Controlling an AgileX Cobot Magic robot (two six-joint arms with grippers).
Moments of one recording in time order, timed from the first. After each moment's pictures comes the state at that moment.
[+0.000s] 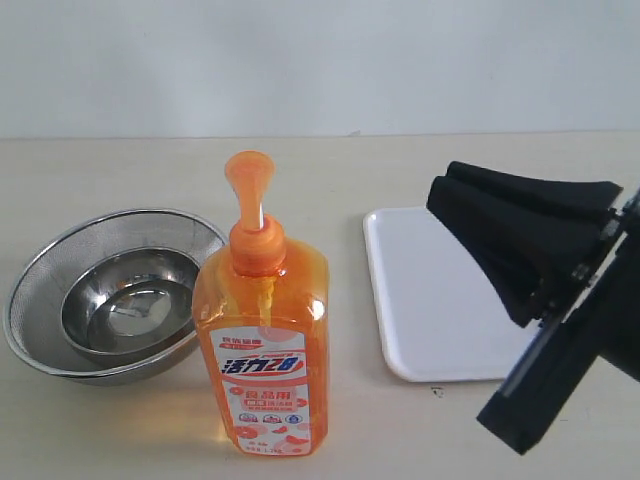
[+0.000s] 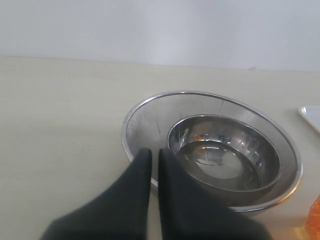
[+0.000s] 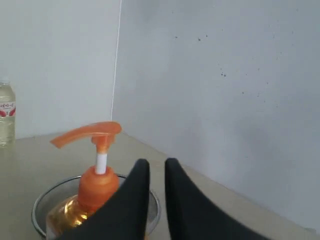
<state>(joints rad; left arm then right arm) -0.01 0.00 0.00 -0.24 0.32 0.16 0.86 0.89 -0.21 -0.02 -0.76 -0.12</state>
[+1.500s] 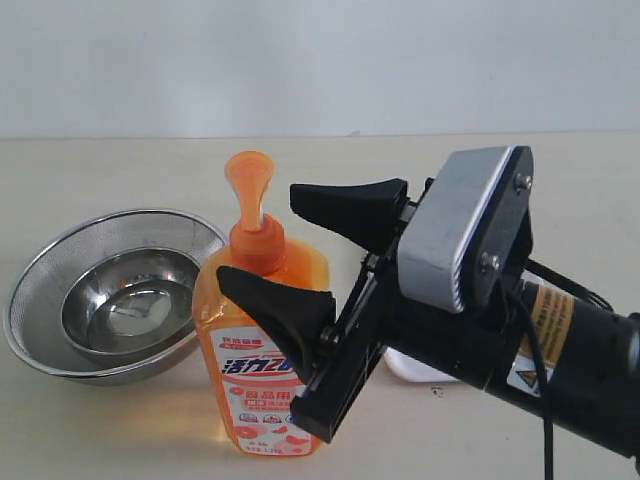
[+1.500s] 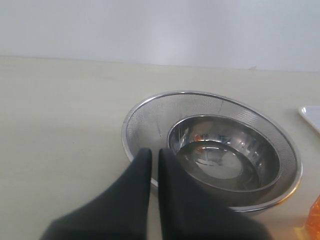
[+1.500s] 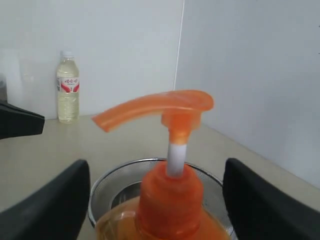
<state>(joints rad) -0.01 0.00 0.00 -0.24 0.32 0.16 0.86 1.42 -0.39 -0.27 -1.02 0.06</state>
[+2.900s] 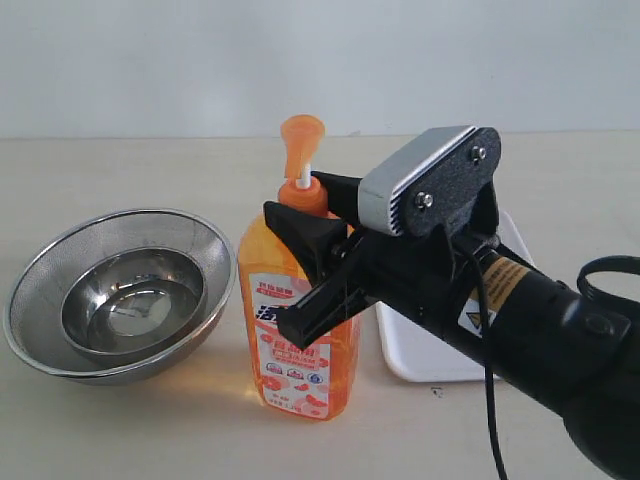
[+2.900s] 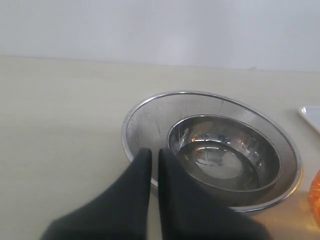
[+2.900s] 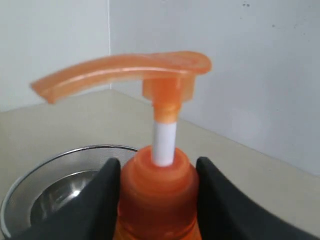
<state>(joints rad) -0.01 0.00 0.00 -0.24 0.32 0.16 0.86 1.53 -0.47 0.02 -0.98 -0.04</state>
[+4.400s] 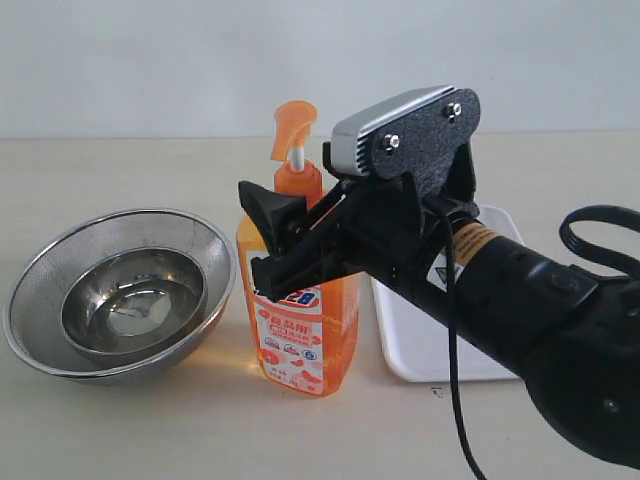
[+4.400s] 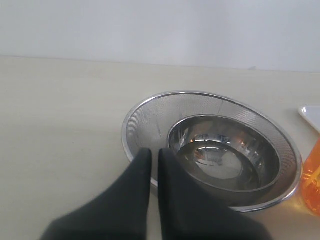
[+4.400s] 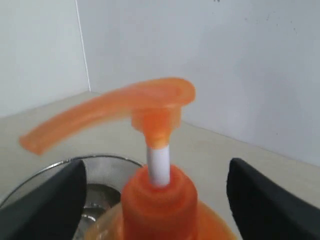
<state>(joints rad) -0.01 0.00 0.00 -0.24 0.32 0.16 0.90 1.52 -0.57 0.18 -0.83 -0.08</state>
